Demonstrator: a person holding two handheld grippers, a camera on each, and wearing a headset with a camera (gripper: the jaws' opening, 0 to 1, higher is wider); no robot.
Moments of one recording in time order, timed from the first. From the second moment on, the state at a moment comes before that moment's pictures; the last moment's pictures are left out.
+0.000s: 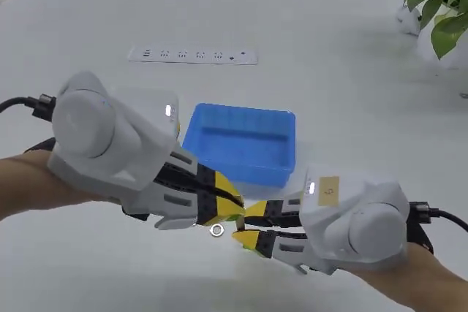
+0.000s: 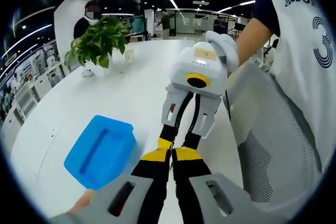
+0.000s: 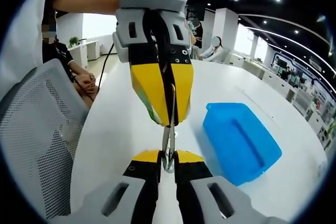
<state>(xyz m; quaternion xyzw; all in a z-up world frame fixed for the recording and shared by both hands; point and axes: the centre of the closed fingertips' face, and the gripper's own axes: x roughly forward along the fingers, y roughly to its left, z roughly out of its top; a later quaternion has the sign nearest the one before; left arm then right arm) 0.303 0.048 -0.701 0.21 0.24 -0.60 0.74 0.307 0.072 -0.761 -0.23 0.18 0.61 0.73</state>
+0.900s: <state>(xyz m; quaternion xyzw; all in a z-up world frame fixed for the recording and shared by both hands) 0.367 0.057 -0.635 0.27 0.18 -0.60 0.73 0.377 0.084 -0.693 -0.26 0.10 0.60 0.75</state>
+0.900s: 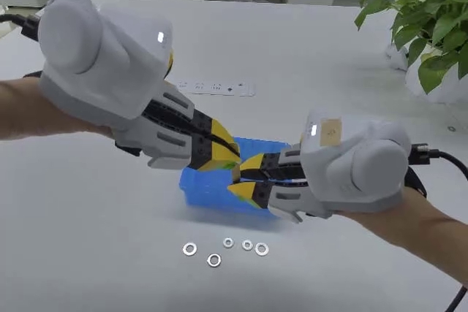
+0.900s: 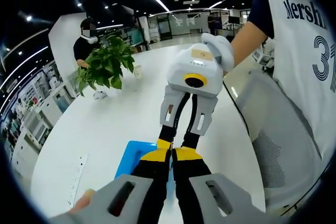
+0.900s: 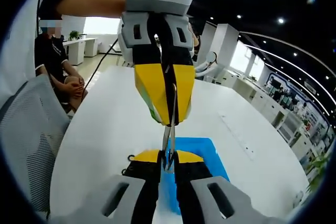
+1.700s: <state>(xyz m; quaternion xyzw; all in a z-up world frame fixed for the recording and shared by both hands) 0.433 0.056 -0.680 0.25 0.20 -0.61 0.73 0.440 0.086 -0.737 -0.26 0.14 0.59 0.75</state>
